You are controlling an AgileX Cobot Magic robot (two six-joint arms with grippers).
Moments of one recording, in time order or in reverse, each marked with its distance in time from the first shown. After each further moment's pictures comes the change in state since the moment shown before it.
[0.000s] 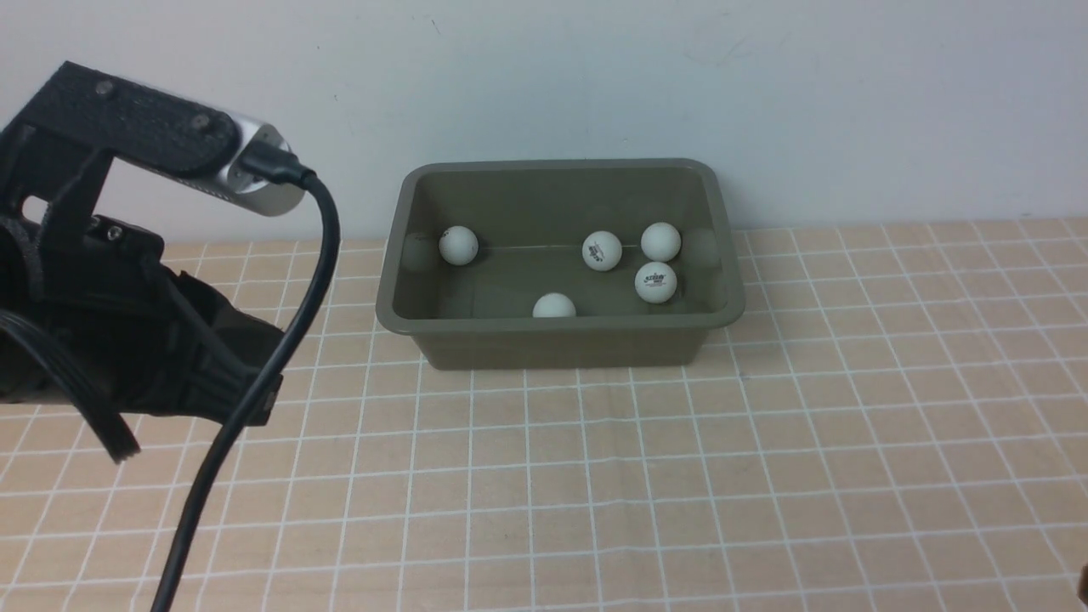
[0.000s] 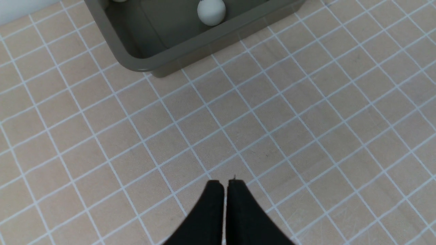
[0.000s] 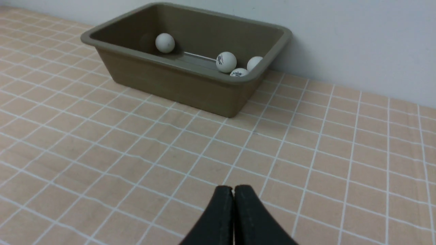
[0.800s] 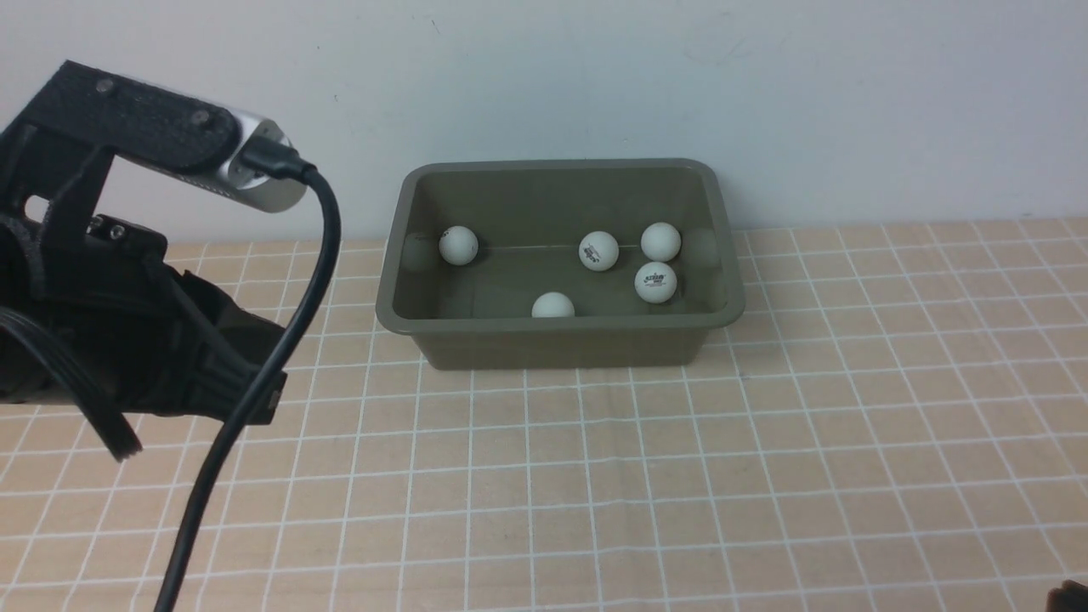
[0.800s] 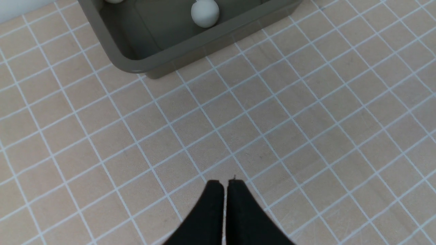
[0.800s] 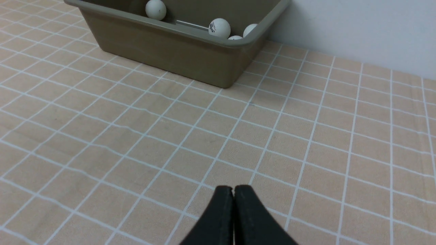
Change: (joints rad) right arm 0.000 0.000 0.100 -0.006 -0.070 0.000; left arm 0.000 0.000 0.000 -0.017 0.000 0.000
